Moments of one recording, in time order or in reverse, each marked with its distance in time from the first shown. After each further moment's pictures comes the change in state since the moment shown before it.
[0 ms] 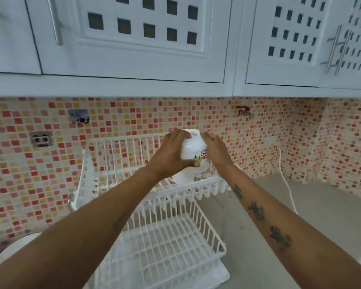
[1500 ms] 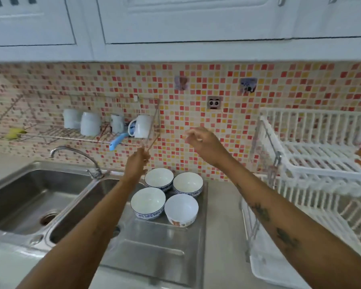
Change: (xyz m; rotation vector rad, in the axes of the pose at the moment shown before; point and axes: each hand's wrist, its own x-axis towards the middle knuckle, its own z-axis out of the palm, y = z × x) left_hand -0.384 -0.228 -0.269 -0.437 0.712 -1.154; right_hand -0.213 -0.101 0.367 -0.030 -0.865 -0.420
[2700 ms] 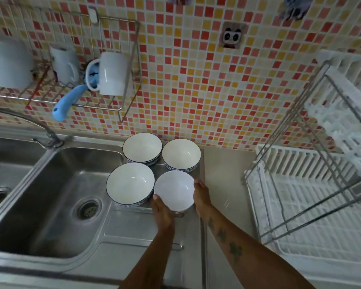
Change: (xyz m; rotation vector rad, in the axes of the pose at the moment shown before) left_hand -0.005 -0.236 0.118 -0.444 0.215 -0.442; right_hand 0.004 0.274 0.185 0.448 0.409 1.046
